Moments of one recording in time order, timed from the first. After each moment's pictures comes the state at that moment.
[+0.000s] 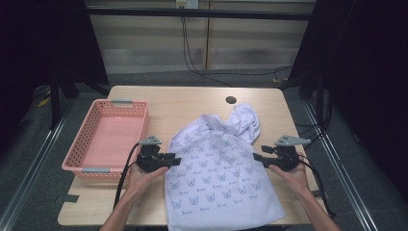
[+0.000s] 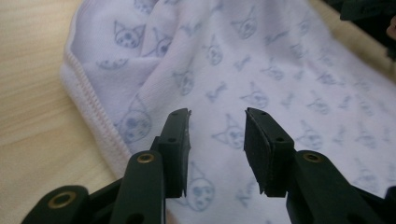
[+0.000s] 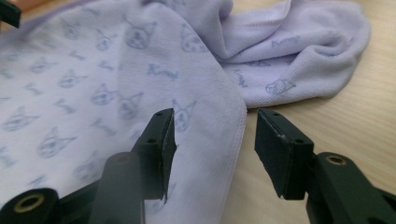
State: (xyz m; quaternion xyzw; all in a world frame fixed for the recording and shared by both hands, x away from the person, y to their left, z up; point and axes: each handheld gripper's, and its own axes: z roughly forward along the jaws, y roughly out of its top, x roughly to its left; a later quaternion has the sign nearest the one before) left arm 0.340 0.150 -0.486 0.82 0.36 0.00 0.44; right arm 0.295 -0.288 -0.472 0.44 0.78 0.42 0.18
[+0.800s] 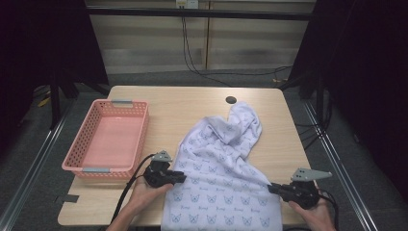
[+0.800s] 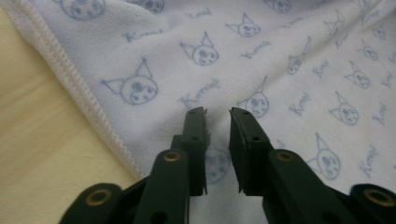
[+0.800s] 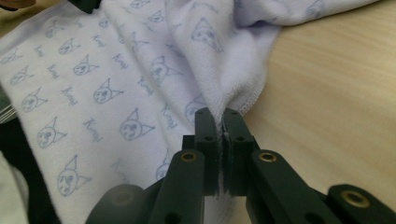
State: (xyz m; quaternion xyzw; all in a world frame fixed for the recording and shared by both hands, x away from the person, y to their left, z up) left arm 0.298 0.128 -0.500 0.86 0.30 -0.04 0.40; right arm 0.191 -0.306 -0.473 0.43 0.80 0.41 0.11
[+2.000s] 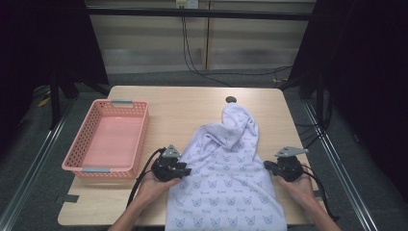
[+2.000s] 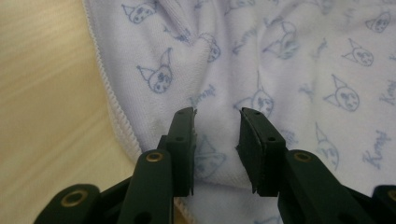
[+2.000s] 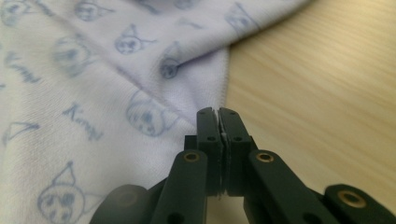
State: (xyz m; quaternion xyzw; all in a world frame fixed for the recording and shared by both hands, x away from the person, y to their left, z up) left arm 0.314 0.113 -0.499 0.87 0.30 0.03 0.39; right arm 0.272 -0.303 -0.497 0.46 0.81 0.32 0.18
